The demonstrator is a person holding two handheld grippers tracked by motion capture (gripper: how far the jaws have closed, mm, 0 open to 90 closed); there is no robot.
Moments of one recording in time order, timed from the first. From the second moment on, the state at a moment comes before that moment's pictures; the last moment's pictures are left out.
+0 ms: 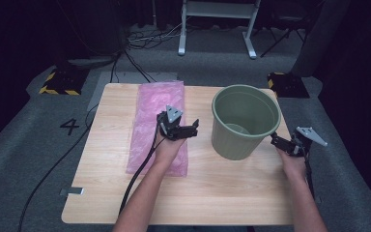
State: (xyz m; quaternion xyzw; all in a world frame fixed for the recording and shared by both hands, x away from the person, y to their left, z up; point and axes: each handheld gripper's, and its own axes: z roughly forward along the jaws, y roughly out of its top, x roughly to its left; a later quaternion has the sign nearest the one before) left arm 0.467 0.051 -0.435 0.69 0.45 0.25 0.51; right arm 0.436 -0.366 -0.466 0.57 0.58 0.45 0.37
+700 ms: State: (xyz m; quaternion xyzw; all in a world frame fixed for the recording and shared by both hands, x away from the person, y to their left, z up) left arm 0.513 0.025 -0.441 0.72 0.36 0.22 0.54; right arm 0.463 -0.360 -0.451 0.44 0.66 0.47 0.39
